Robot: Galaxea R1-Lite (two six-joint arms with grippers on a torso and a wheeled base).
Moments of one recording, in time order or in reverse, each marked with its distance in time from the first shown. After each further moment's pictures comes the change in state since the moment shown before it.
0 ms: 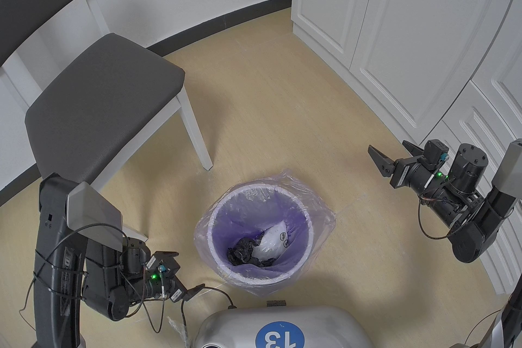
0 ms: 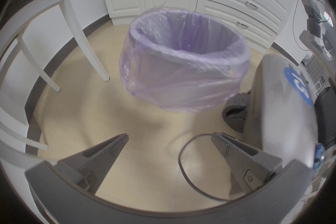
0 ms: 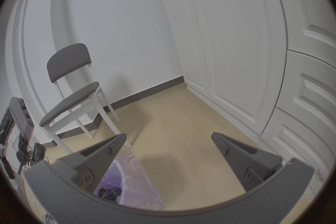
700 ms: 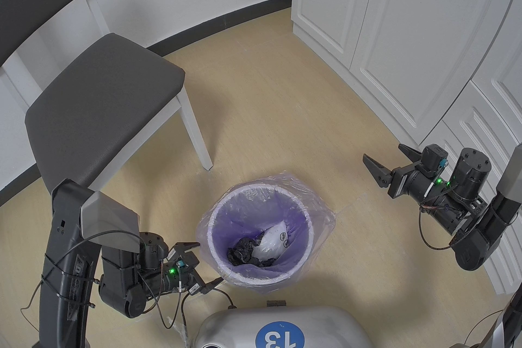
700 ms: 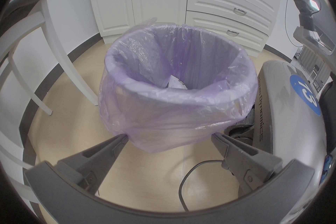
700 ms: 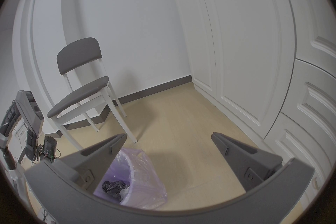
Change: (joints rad) left arm -0.084 0.023 -0.111 -0.001 -0.043 0.013; right arm 0.042 -0.042 0.059 0.001 0.017 -0.049
